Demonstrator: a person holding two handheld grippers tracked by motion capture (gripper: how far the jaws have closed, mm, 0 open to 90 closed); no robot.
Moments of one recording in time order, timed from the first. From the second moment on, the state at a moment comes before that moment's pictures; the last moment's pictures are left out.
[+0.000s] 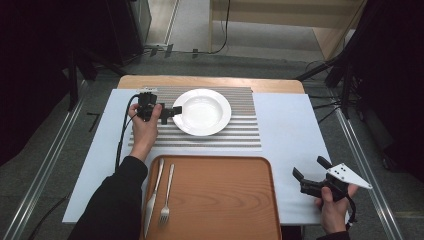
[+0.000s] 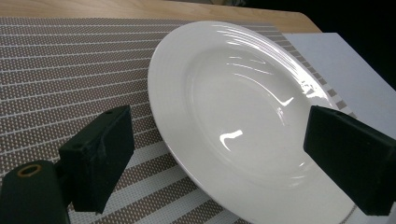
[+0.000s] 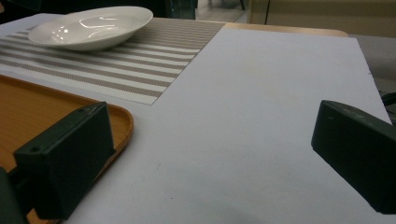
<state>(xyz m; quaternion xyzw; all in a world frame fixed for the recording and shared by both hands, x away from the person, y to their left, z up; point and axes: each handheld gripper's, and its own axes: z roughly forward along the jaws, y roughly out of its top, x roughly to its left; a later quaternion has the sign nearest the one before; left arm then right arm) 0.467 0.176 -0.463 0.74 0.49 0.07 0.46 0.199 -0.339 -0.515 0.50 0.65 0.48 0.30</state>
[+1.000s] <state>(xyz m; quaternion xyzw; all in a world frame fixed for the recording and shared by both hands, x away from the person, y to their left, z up) 0.486 0.162 -0.493 0.74 0.53 0.02 0.41 0.200 -0.340 -0.516 0.50 0.65 0.49 0.29</state>
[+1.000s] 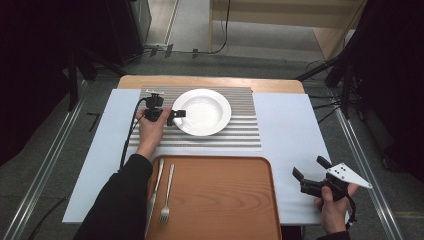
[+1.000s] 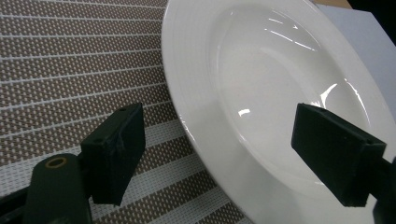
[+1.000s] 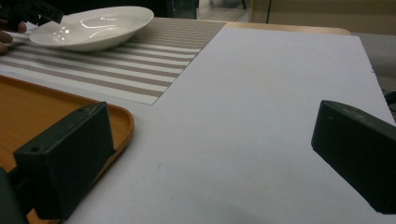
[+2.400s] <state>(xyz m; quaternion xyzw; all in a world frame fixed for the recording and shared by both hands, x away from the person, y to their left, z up) 0.474 0.140 -0.478 0.75 0.51 -0.01 0.43 0.200 -0.340 -0.516 0.51 0.65 0.48 0.30</state>
